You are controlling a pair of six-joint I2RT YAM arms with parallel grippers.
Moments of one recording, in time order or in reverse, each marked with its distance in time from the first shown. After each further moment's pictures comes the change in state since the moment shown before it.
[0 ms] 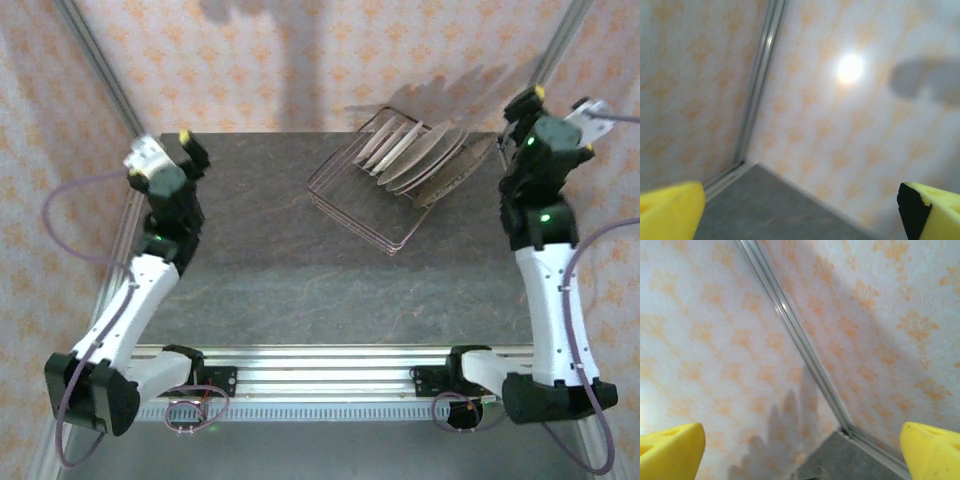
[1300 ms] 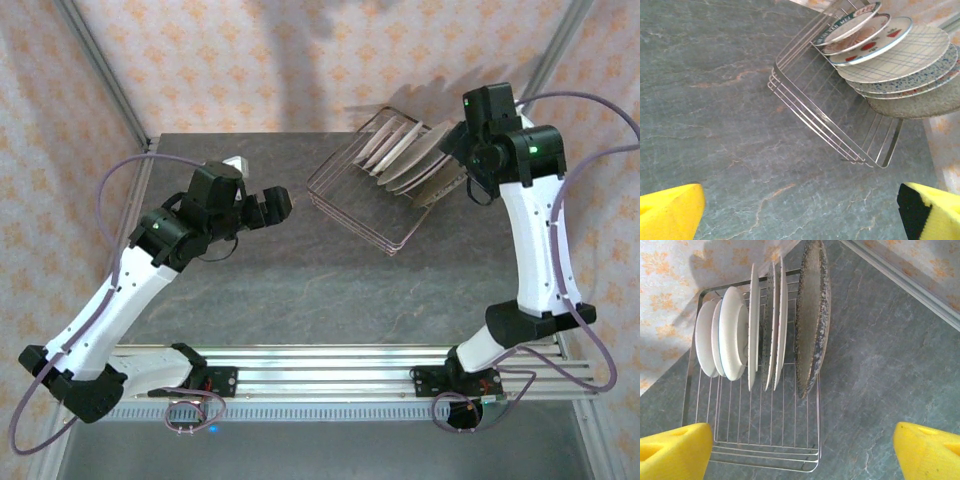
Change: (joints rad) left arm -0.404 0.060 0.360 -1.000 0.570 -0.290; right arm 0.213 0.419 0.627 -1.114 -0.252 0.373
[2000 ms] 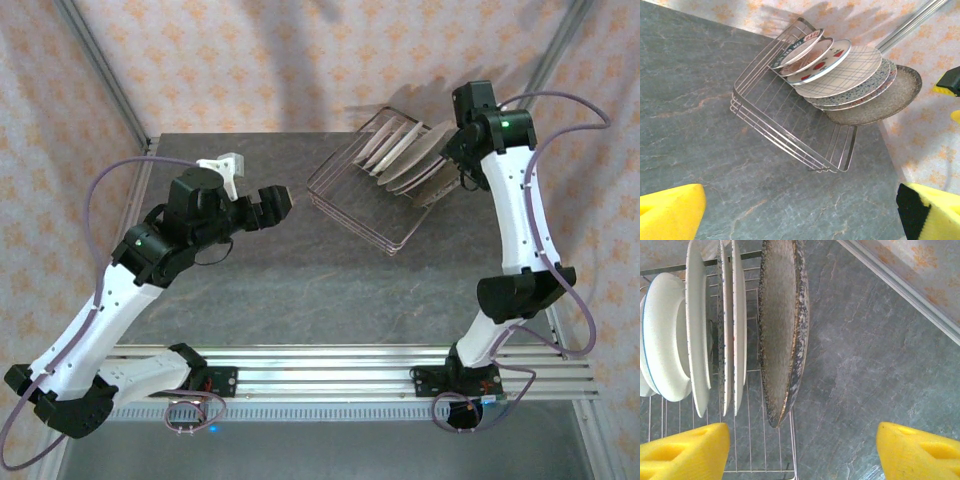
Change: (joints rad) left arm -0.016 -0.094 -0.034 0.130 0.059 0.044; right arm -0.101 0.145 -0.060 0.043 -0.008 -0.045
